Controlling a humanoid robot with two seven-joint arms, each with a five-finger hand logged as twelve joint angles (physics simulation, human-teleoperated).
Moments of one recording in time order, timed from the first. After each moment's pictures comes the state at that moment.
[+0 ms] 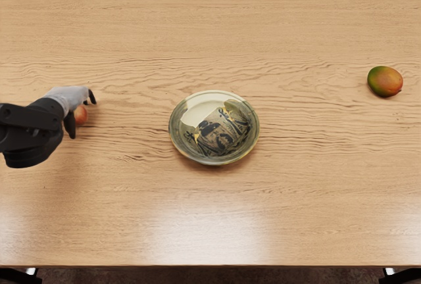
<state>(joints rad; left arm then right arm) -1.54 0.39 0.96 -1.26 0.56 0.48 0.30 -0.09 0.00 0.02 0.18 -0.07 -0.05 -0.06</state>
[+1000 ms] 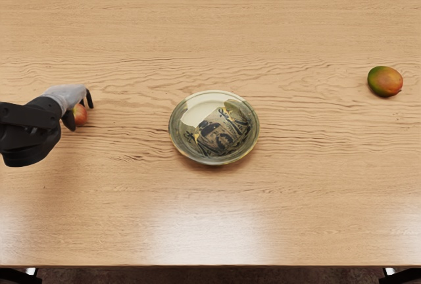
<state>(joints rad) -1.54 0.39 0.96 -1.23 0.54 0.48 0.28 -0.09 0.00 0.02 0.18 -0.07 -0.05 -0.06</state>
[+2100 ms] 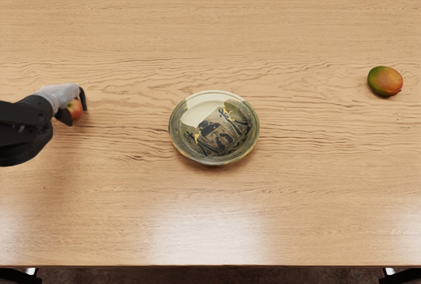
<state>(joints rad) -1.56 0.46 0.93 -1.29 0.54 0.48 0.28 -0.09 0.00 0.02 0.18 -0.07 -0.05 -0.06</state>
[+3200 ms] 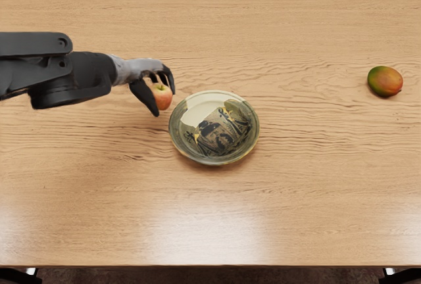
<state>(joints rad) -1.60 0.49 0.37 -1.34 0.51 -0.01 0.28 -0.09 0.00 0.02 0.18 -0.07 -0.05 -0.06</state>
